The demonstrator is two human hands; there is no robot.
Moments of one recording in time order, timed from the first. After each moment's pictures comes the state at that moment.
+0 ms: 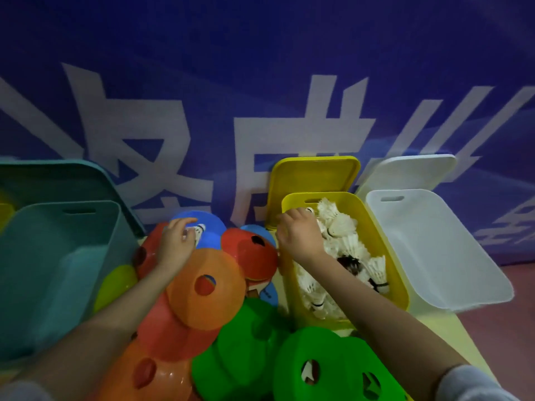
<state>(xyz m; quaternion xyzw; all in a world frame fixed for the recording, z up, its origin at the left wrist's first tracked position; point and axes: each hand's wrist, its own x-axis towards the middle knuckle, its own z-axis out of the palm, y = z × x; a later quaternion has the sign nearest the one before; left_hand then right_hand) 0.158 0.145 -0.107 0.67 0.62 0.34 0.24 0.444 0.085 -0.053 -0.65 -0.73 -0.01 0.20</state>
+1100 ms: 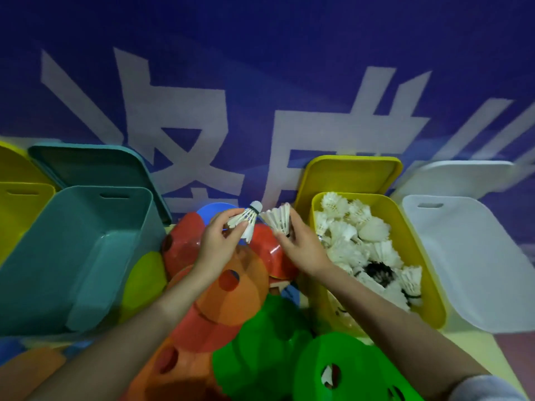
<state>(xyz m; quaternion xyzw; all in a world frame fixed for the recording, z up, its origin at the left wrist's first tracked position) 0.185 0.109 -0.072 0.60 0.51 0.48 0.38 0.385 0.085 -0.069 -0.60 -0.68 0.24 0.34</state>
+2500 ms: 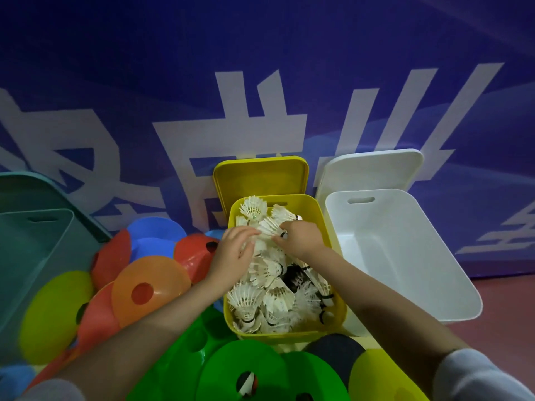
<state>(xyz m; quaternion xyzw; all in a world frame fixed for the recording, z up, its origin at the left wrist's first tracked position) 0.400 0.072 -0.083 0.76 0.49 0.33 0.27 0.594 0.096 -0.082 -0.69 -0.71 0.10 0.07</state>
